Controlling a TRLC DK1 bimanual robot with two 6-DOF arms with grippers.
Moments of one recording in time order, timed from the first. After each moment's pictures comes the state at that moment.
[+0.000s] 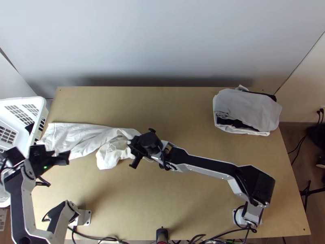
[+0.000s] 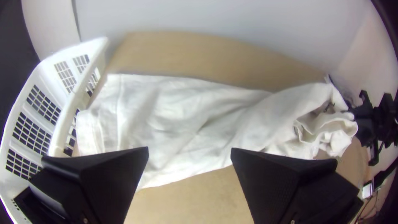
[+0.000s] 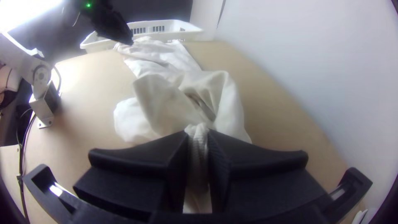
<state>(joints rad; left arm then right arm) 0.71 0.90 0.60 -0.58 0.54 0.49 1.09 1.90 1.32 0.13 0.06 -0.16</state>
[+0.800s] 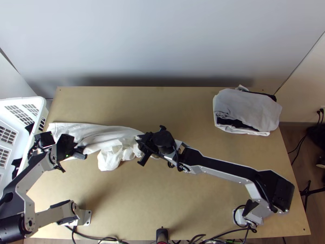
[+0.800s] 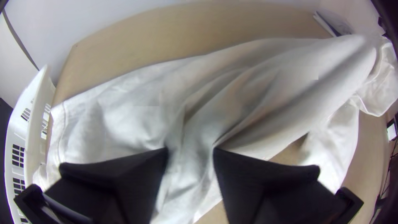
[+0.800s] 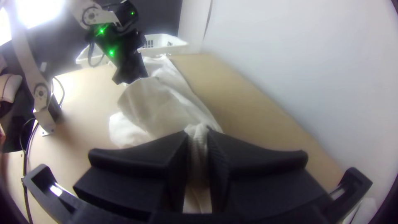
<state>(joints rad) 0.36 1.31 0.57 -0.17 0.34 0.59 1.05 1.74 1.18 0.20 0.08 -0.15</state>
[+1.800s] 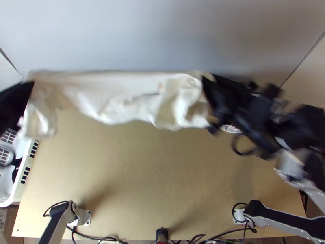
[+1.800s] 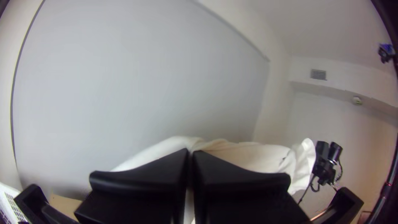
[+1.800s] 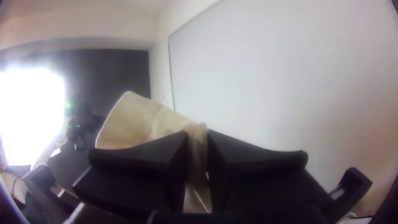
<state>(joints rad) 0.40 0.86 1.54 -0.42 0.84 -0.42 0.84 1.11 1.52 -0.13 0.04 0.12</state>
